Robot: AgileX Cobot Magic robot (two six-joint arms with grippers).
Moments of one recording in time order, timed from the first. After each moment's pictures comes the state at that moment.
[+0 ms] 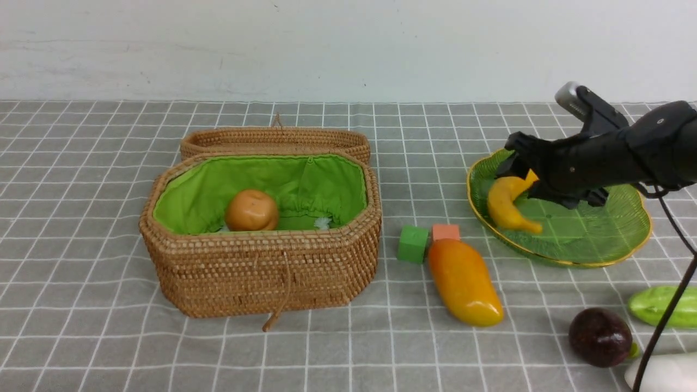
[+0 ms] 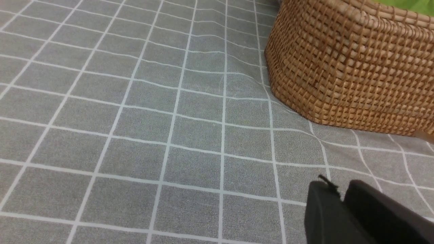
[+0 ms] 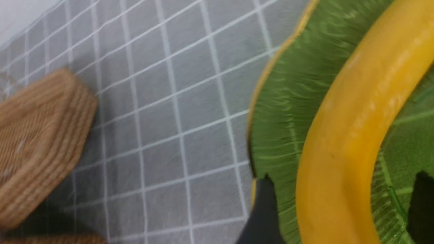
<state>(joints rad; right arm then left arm) 0.05 1.96 -1.38 0.87 0.34 -0.33 -0.08 -0.01 0.03 0.07 0.36 -0.34</state>
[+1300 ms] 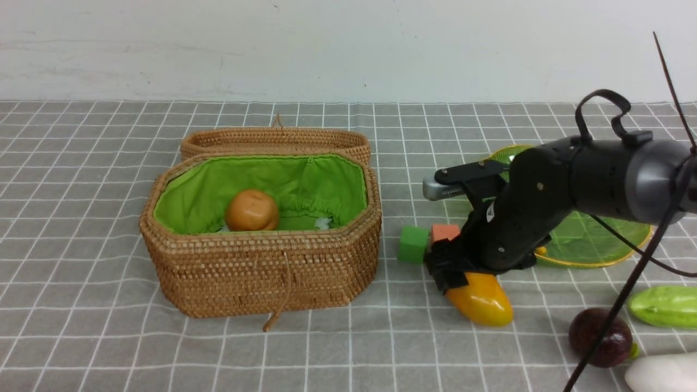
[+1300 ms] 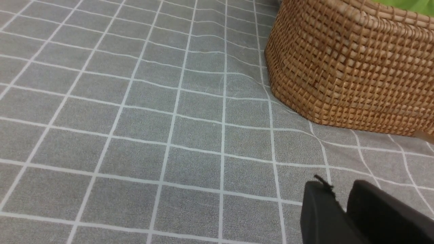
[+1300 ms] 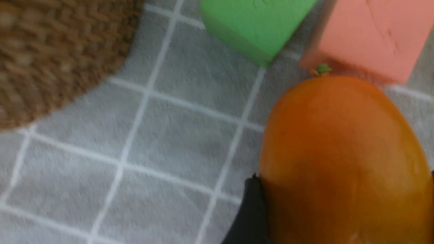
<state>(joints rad) 0.41 1.89 -1.28 0.06 0.64 0.06 -0.08 -0.01 0.03 0.07 0.36 -0.34</state>
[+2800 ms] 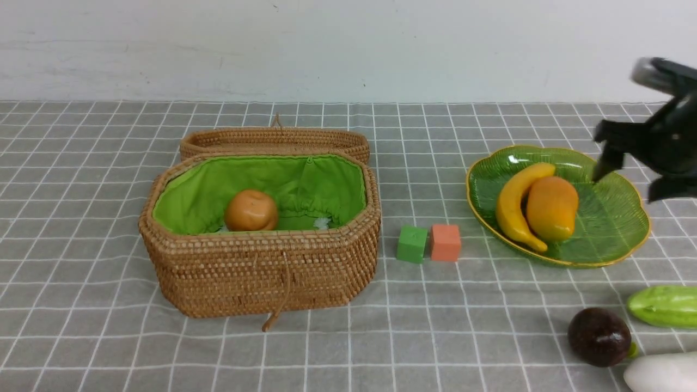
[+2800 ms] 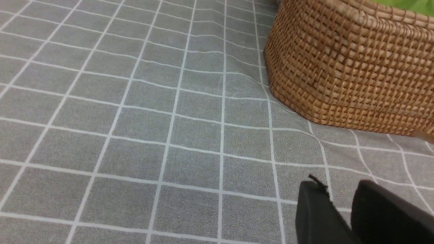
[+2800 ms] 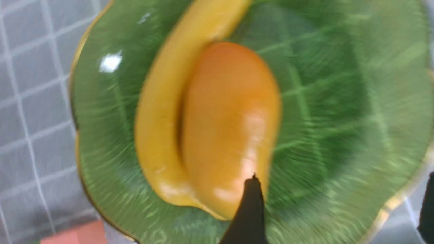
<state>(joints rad) -0.11 1.81 -1.49 0.14 0.83 0.34 -0.08 -0.01 0.03 0.07 0.36 -0.34</state>
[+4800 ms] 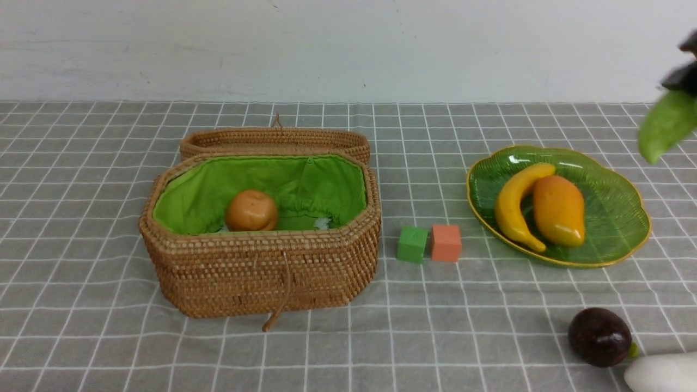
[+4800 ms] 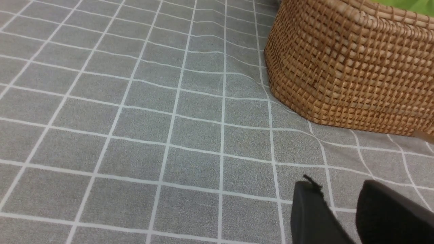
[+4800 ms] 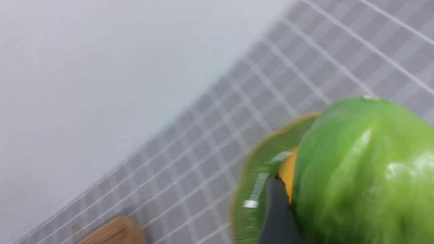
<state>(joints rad) 0.03 1.41 -1.19 0.24 0.22 0.36 -0.08 -0.01 0.03 0.07 0.36 -0.34</state>
